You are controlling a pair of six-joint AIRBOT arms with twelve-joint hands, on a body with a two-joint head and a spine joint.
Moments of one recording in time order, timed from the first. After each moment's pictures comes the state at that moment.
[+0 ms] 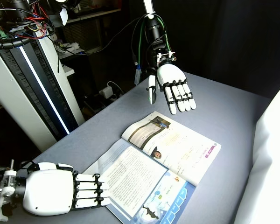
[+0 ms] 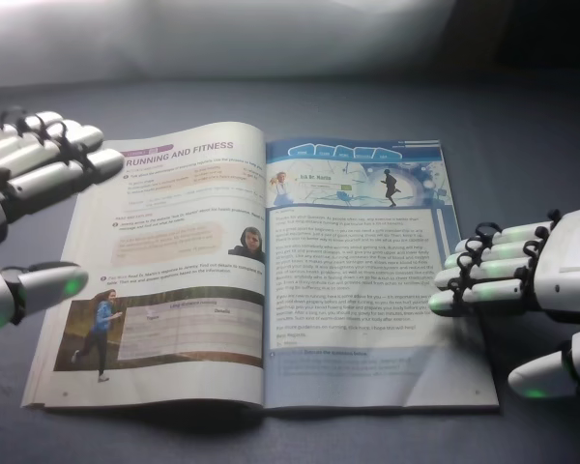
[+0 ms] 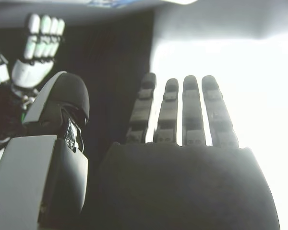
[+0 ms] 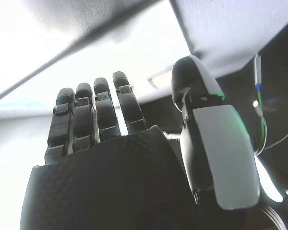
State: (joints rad) left arm 1.05 -0.80 1.04 0.00 -1.12 0.77; right arm -0.65 -0.88 1.09 -1.18 0.44 0.04
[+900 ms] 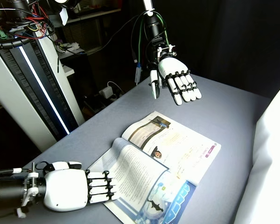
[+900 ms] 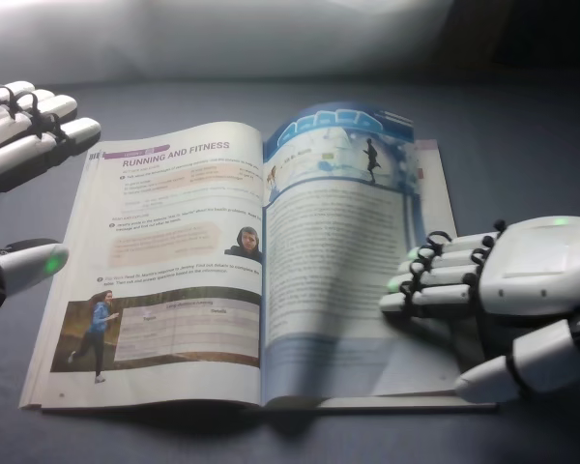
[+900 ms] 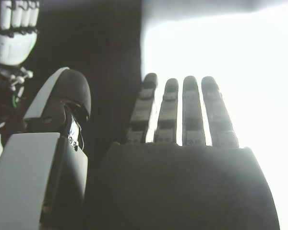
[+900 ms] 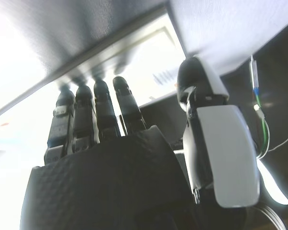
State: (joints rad) left arm 1.09 -0.77 1.02 -0.05 -1.22 0.80; right arm -0.65 -1.03 1.19 -1.16 0.46 0.06
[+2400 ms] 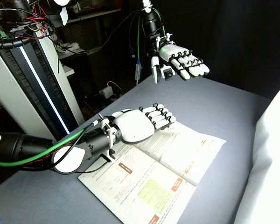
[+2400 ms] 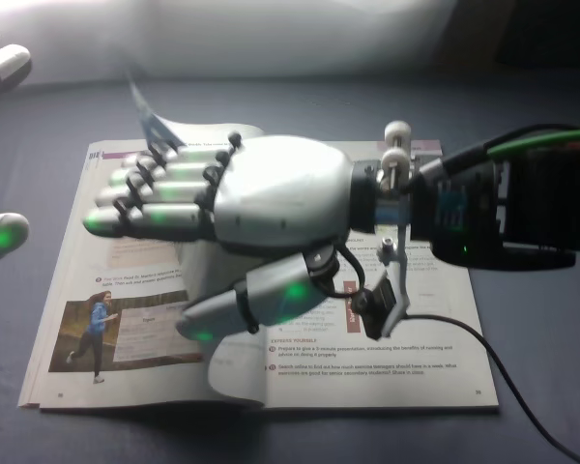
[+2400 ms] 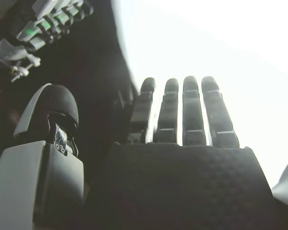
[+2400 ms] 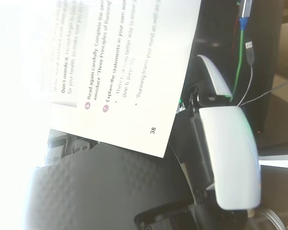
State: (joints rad) left arm 1.23 -0.72 0.96 -0.19 -1.55 0.87; right arm -0.38 -1.45 1.39 -0.87 0.67 -0.27
